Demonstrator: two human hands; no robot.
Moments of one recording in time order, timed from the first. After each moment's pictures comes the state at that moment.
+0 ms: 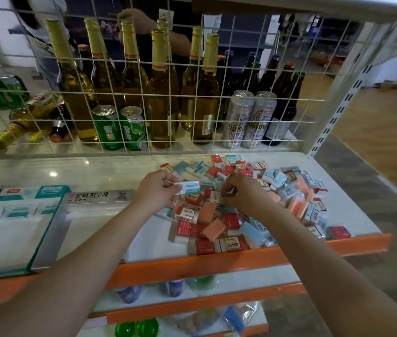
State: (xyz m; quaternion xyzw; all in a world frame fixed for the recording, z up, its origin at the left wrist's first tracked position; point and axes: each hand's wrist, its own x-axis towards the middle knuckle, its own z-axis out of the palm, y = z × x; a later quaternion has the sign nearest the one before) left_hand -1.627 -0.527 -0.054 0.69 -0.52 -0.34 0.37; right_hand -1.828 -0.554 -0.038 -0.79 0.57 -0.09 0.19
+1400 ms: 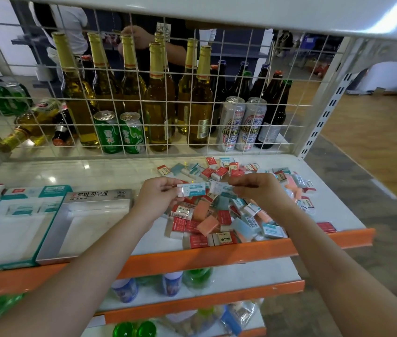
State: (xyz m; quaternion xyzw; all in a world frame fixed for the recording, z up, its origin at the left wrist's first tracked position) left_hand -1.647 -0.495 -0.042 0.63 -0.44 -0.43 0.46; right_hand -1.864 -0.524 -0.016 -0.65 0.56 -0.33 0.39
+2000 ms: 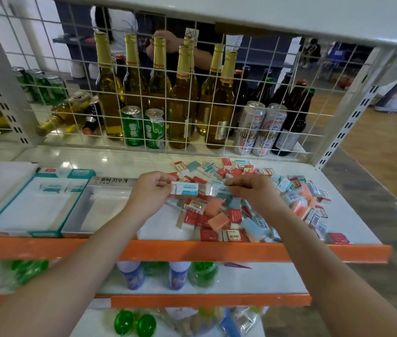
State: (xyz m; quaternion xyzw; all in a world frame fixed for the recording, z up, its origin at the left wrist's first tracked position) left_hand -1.619 -0.466 -0.039 0.67 -0.46 -0.32 0.48; right_hand -1.833 -0.516 -0.019 -0.70 0.52 -0.32 0.38
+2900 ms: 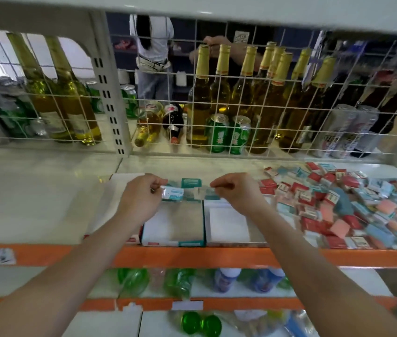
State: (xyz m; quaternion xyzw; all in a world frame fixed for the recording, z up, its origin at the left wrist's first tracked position) left_hand -1.361 -0.405 -0.038 0.75 -0.54 -0.15 0.35; right_hand -1.558 -0.467 -0.026 -0.76 0.51 -0.25 0.31
